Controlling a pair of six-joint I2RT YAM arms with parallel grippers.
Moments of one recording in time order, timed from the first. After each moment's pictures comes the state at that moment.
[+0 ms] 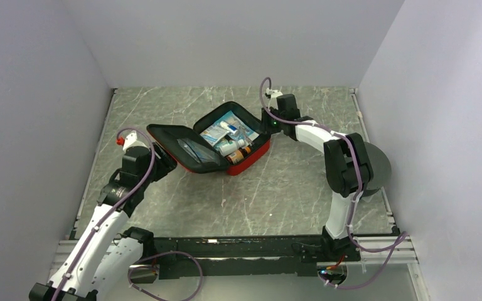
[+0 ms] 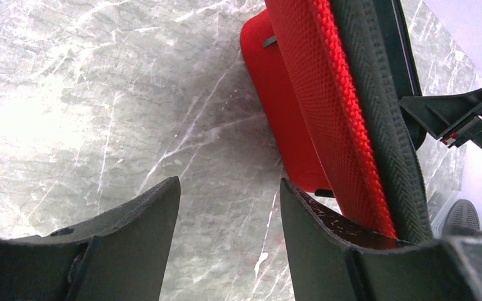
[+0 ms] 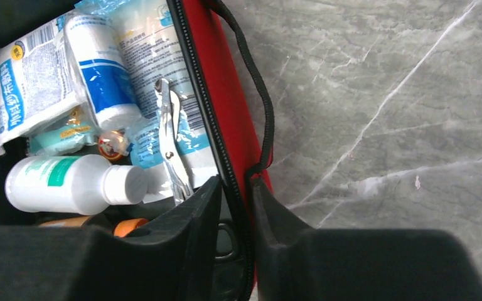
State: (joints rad) left arm -0.28 0.72 0.66 -0.49 -0.15 -0.79; right arm 0.34 1.92 1.30 -0.05 -0.25 0.12
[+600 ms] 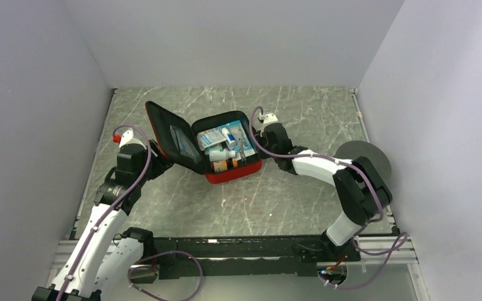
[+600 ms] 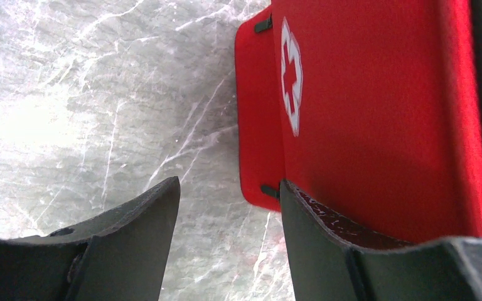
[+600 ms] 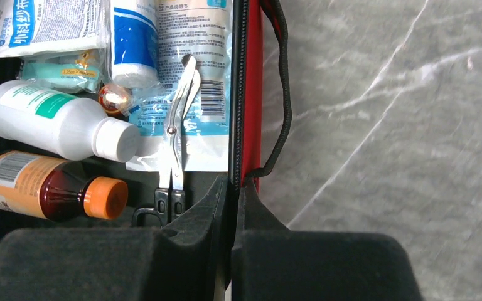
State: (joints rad) left arm -0.22 0.72 0.69 -0.50 -0.09 -0.75; right arm 0.57 1.65 0.91 0.13 0.08 0.22
